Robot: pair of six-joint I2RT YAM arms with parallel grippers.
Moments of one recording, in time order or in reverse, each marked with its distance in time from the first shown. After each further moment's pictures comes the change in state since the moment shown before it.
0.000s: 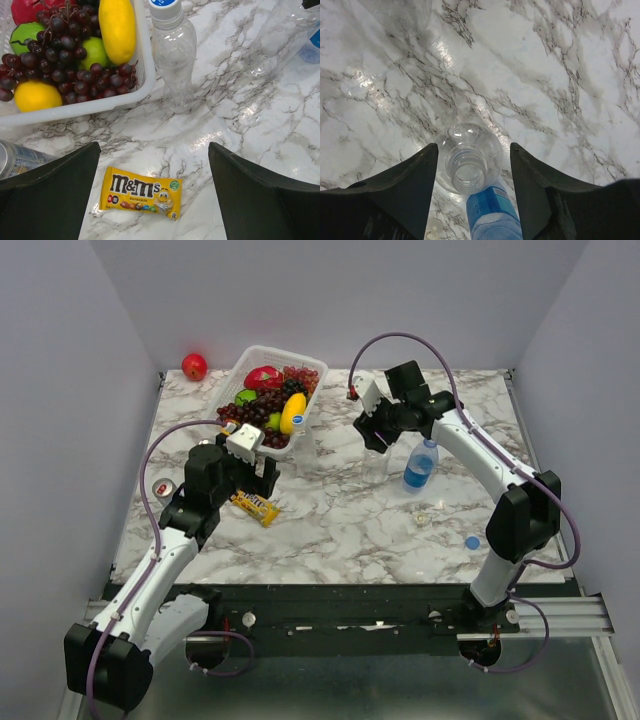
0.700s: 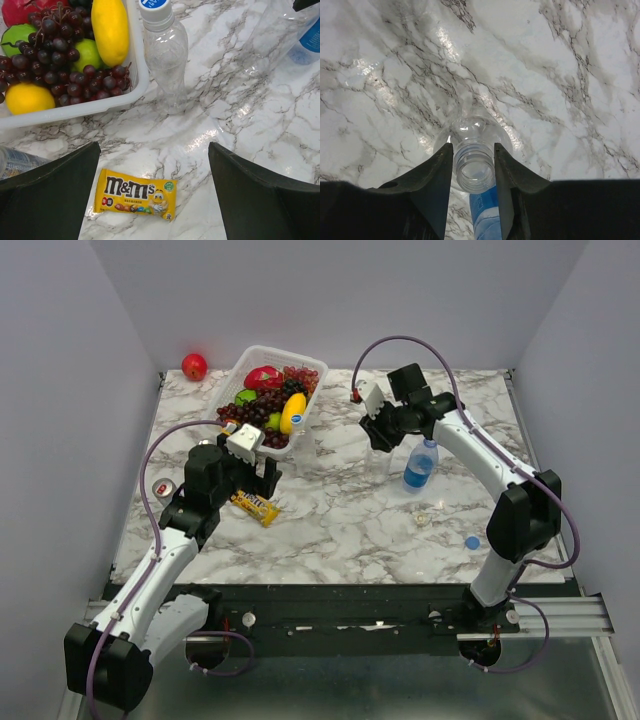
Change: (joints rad) left arm 0.000 -0.002 -0.004 0.008 0.025 -0.014; right arm -0.026 0.000 -0.028 -0.021 0.001 0.004
